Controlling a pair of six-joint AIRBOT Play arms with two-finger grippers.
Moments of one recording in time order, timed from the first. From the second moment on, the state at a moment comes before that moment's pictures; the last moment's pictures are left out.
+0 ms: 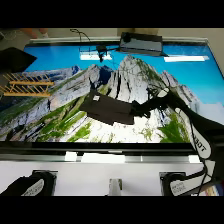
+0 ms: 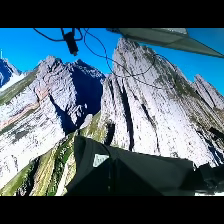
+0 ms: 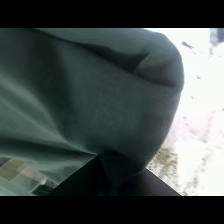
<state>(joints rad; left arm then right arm) -0.03 -1.01 1.55 1.11 -1.14 -1.49 0.12 -1.68 1.17 -0.82 1.07 1.53</state>
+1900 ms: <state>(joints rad) -0.10 -1.06 1.54 1.11 -1.14 -1.49 -1.02 -1.38 1.51 -1.50 1.71 1.69</state>
